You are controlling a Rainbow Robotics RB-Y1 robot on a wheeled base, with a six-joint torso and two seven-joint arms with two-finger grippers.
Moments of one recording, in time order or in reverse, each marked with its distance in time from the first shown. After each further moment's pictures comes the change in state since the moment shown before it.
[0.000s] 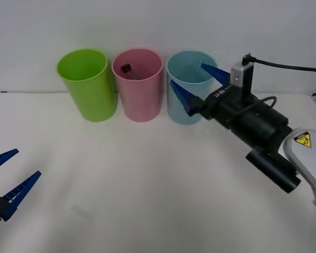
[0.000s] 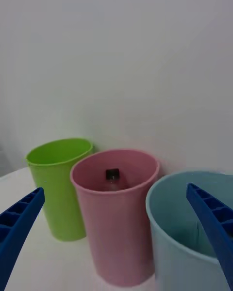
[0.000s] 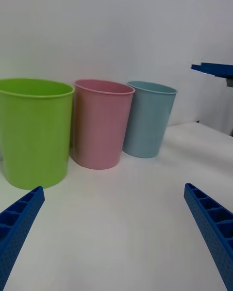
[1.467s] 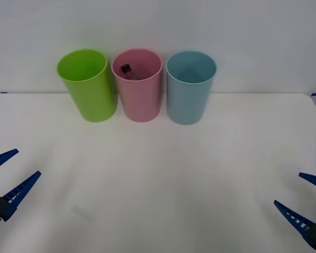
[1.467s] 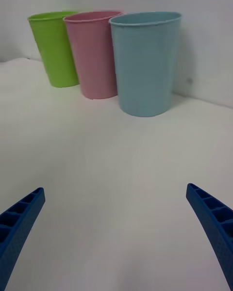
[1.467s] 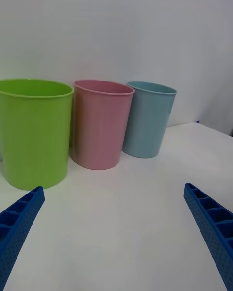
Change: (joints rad) right arm 0.735 0.128 -0.725 0.038 -0.197 -0.846 0.421; left arm 0.000 0.000 0.000 0.000 0.000 0.000 0.000
